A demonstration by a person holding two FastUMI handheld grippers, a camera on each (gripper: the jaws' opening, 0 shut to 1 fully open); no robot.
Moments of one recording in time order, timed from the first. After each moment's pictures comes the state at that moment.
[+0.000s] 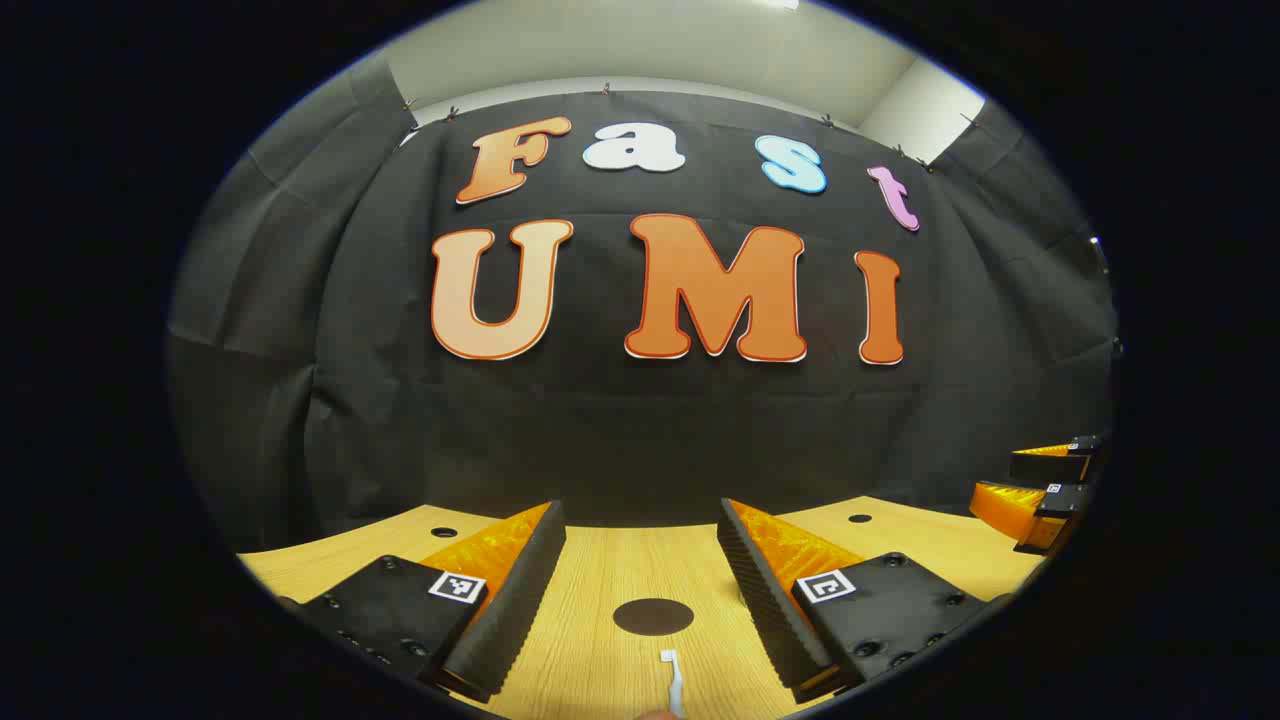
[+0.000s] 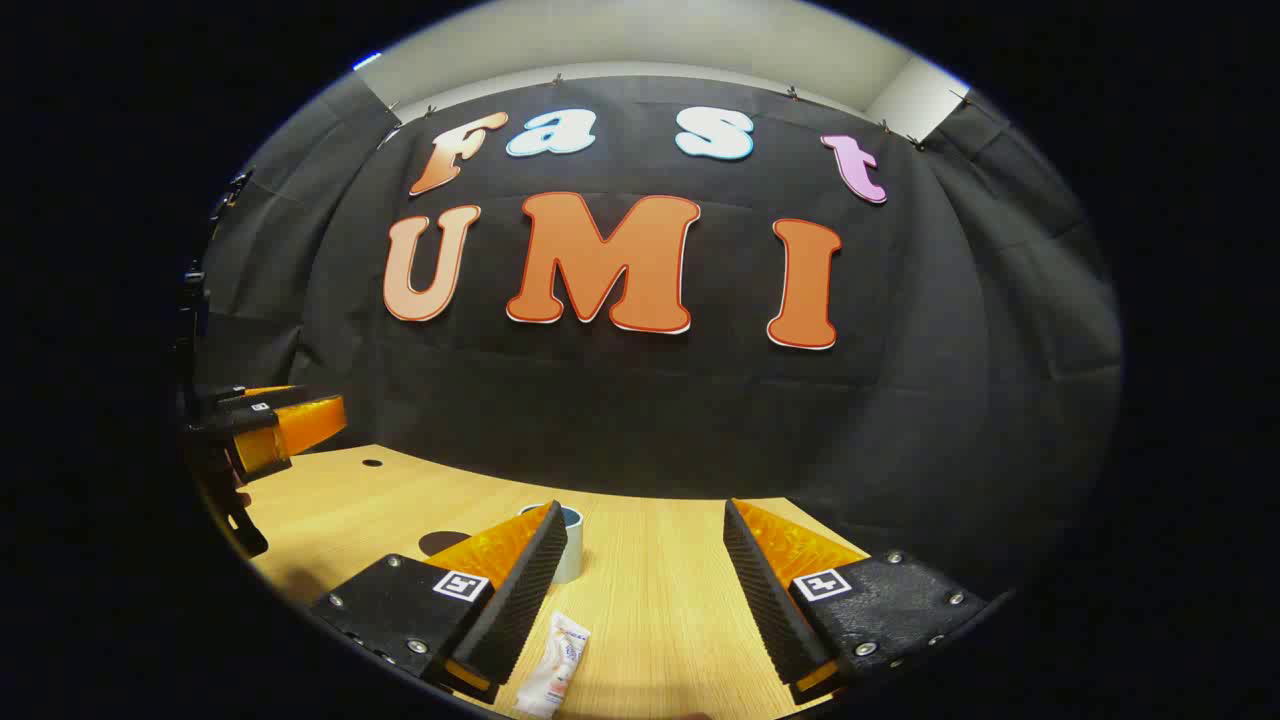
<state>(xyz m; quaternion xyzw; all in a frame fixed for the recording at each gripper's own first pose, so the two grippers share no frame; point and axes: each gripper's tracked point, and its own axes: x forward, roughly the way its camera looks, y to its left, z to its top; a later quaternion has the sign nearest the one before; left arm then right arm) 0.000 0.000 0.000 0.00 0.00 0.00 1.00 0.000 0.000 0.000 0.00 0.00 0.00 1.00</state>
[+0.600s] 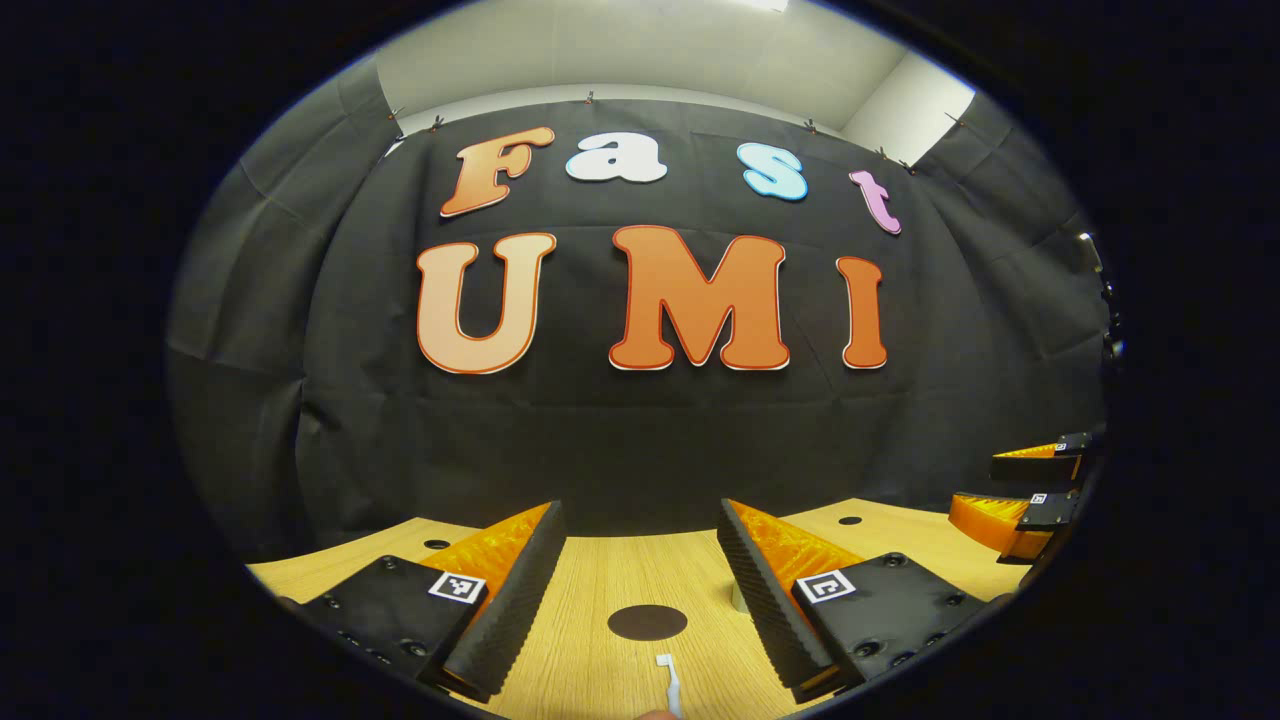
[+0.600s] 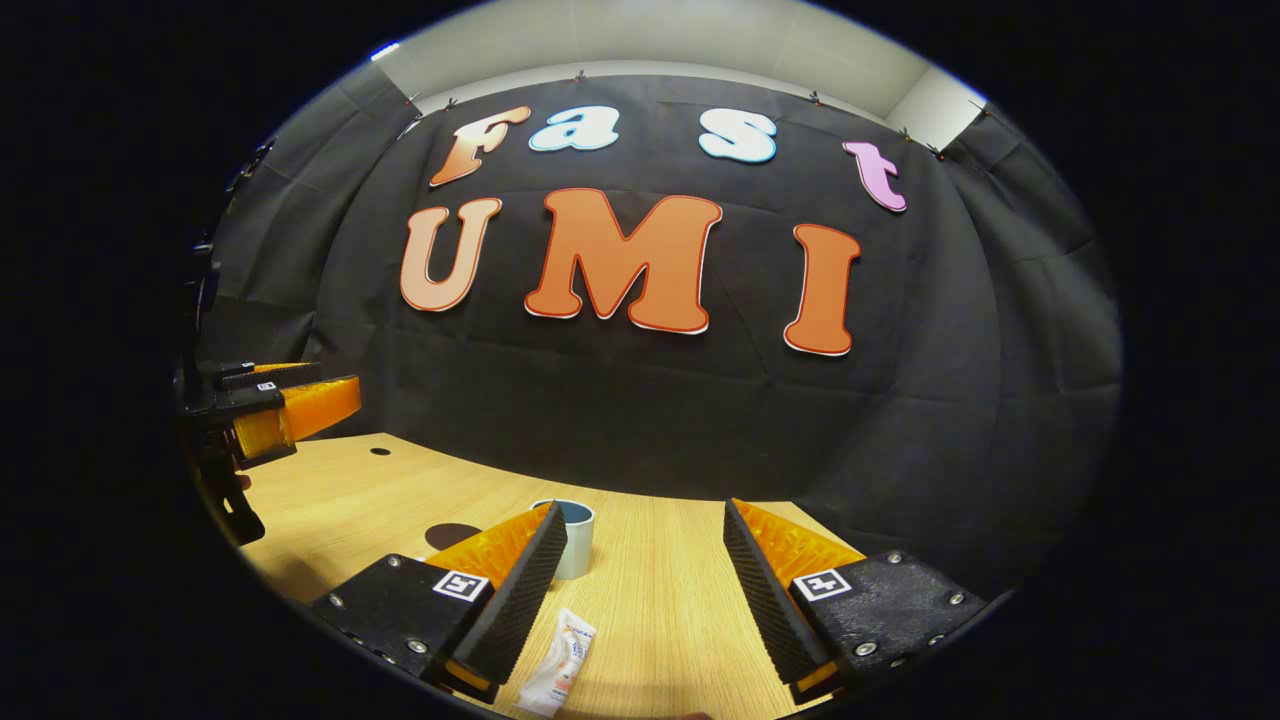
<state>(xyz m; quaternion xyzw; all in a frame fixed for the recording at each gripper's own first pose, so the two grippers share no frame) -0.003 -0.004 0.008 0.01 -0.01 -0.01 1.00 -0.001 0.014 0.004 -0.02 0.00 0.01 1.00</state>
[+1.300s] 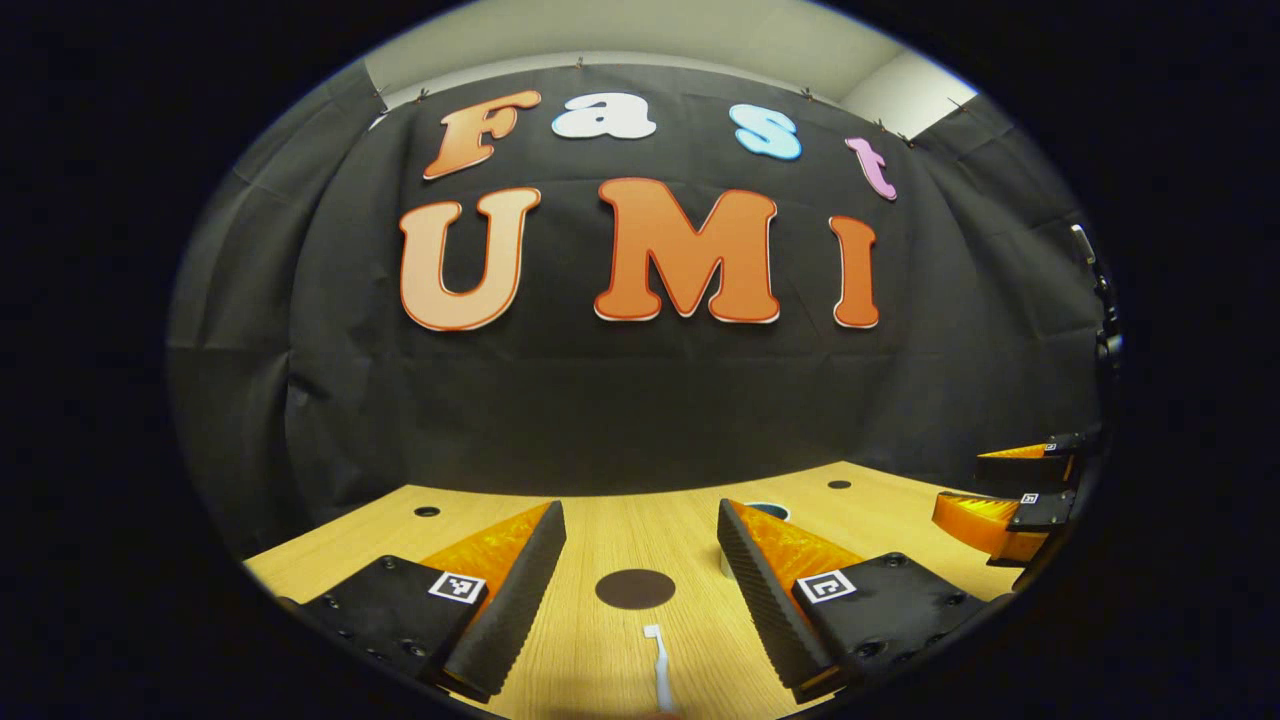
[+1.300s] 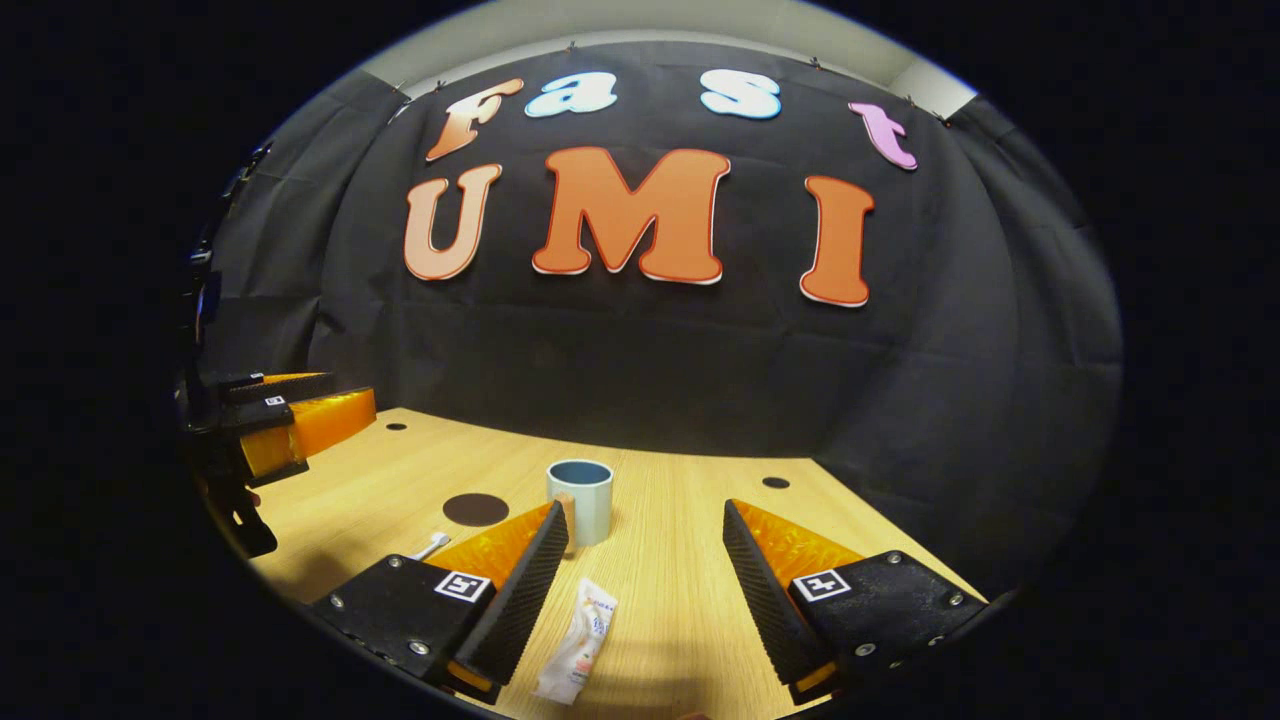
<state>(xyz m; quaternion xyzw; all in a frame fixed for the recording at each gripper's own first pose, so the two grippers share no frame) -0.005 -0.020 -0.037 0.01 0.08 -0.03 1.00 -0.001 0.029 -0.038 0.00 0.09 0.03 0.99</state>
